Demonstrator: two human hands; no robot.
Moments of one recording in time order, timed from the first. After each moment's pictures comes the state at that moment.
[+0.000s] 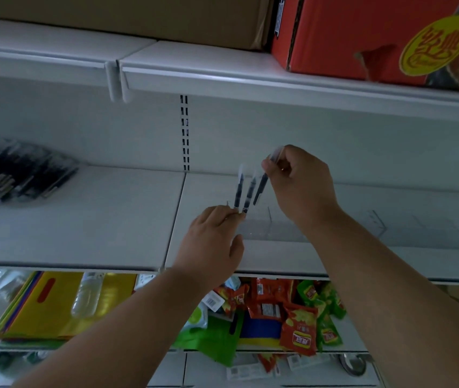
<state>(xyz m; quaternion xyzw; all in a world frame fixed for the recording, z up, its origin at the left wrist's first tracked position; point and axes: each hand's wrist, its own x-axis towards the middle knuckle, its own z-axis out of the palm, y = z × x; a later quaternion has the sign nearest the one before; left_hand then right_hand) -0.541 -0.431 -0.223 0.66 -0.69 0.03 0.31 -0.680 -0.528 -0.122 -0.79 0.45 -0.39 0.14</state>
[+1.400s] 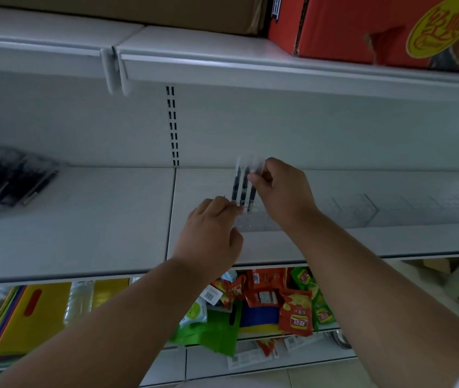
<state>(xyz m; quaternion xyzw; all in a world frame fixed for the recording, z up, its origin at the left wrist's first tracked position) -0.530 -0.436 -0.220 0.64 -0.70 0.00 0.32 -0.666 -0.534 -0.162 -0.80 0.49 -0.31 0.12</state>
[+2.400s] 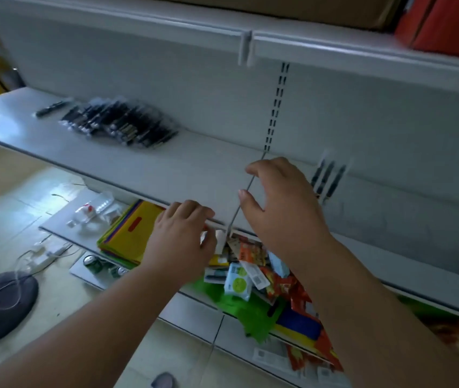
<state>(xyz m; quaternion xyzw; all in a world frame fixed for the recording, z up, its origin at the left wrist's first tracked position) -0.495 -0.294 -0.216 0.85 -0.48 0.06 0.23 -0.623 -0.423 -0.142 -0.92 0.24 -0.28 0.14</state>
